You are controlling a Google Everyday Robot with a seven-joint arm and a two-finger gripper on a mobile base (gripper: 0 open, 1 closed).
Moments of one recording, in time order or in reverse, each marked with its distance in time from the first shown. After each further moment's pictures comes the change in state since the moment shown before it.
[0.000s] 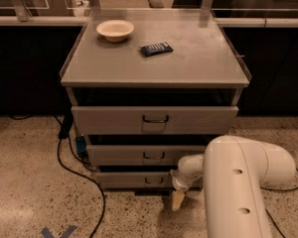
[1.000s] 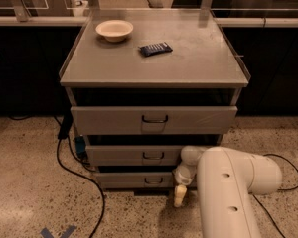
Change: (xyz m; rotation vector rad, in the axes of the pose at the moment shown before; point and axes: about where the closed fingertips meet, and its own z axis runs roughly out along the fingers) arm 0.022 -0.017 0.022 -0.173 -0.019 0.072
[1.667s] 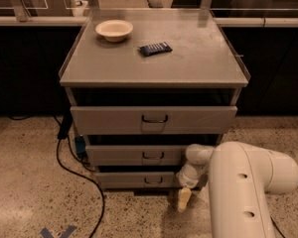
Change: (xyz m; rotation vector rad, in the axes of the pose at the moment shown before) arm 0.000 0.048 -0.040 -0.091 -0.011 0.050
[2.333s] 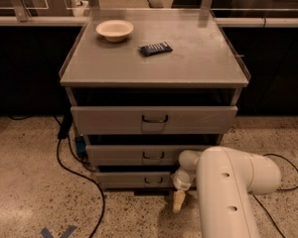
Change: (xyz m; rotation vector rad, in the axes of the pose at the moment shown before) arm -0.002 -0.028 0.050 0.054 0.017 -0.057
